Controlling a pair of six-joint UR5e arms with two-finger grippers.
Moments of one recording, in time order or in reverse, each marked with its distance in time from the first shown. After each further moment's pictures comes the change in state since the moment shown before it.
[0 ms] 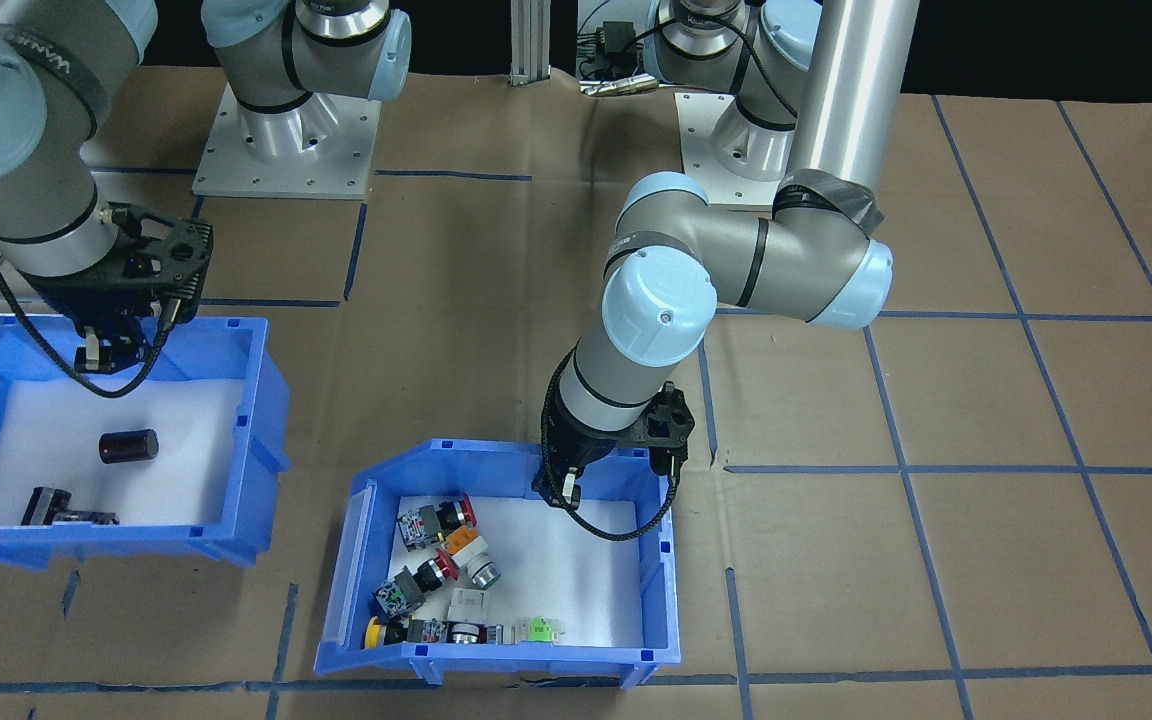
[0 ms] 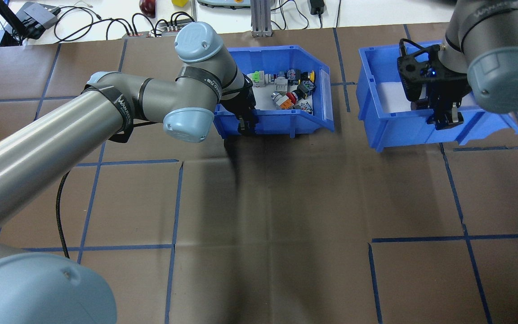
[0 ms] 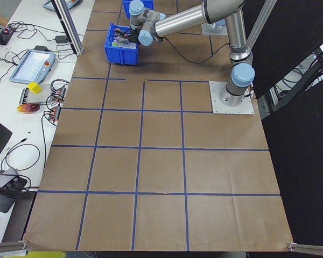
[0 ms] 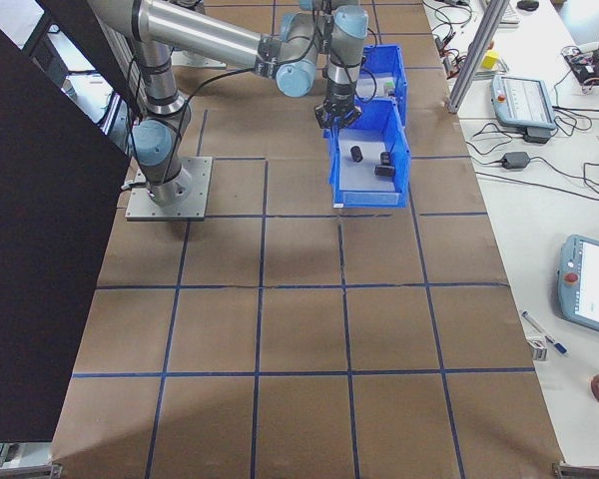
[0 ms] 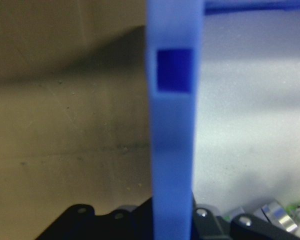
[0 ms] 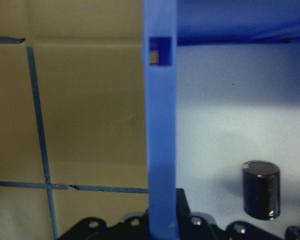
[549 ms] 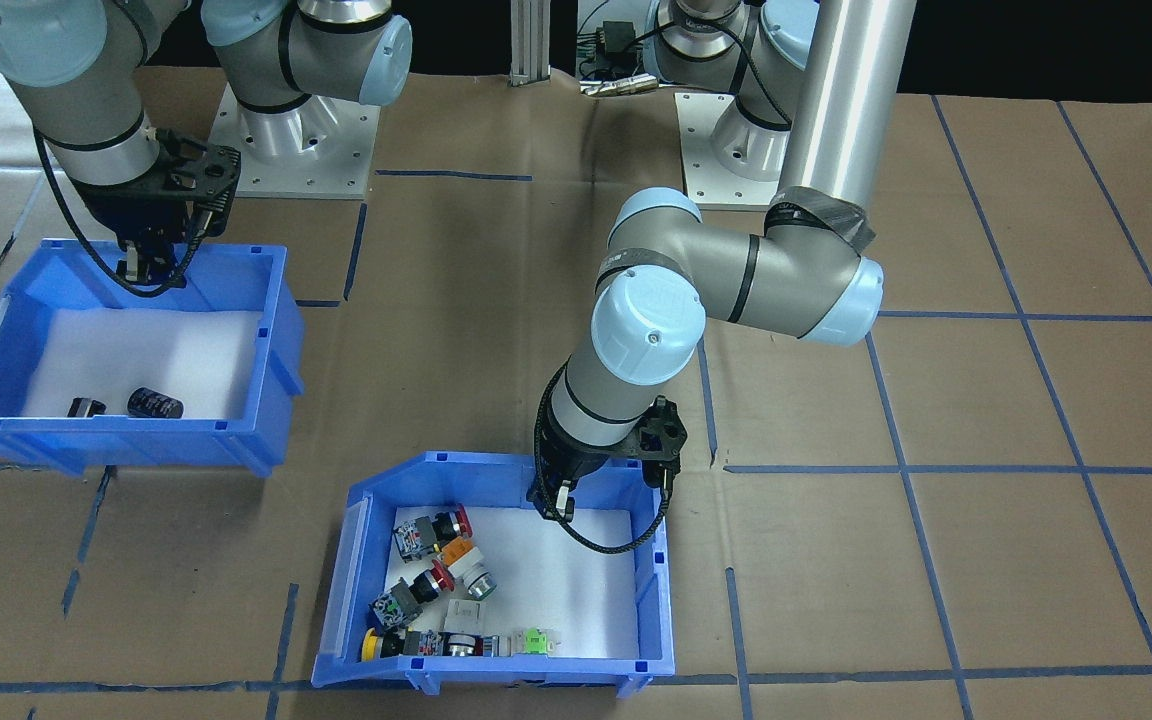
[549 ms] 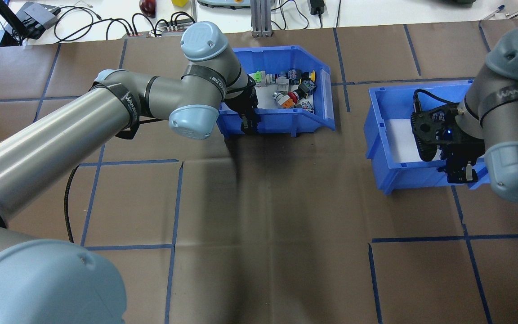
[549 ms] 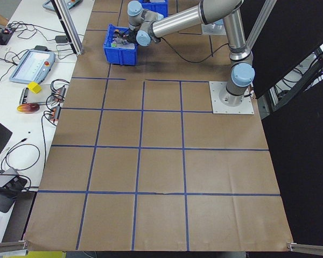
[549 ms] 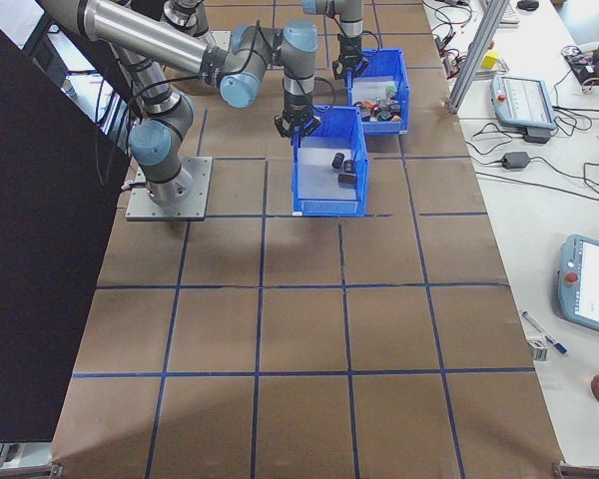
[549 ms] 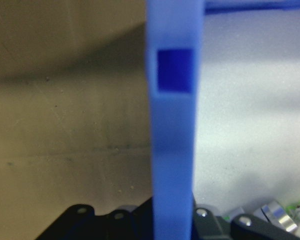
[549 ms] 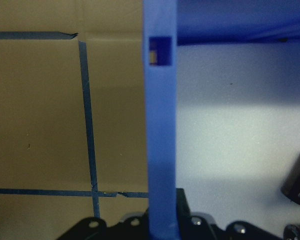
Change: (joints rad) left arm -0.005 -0.027 0.022 -0.006 0.005 -0.007; right arm -0.055 -0.217 0.271 -0.083 0.011 -0.038
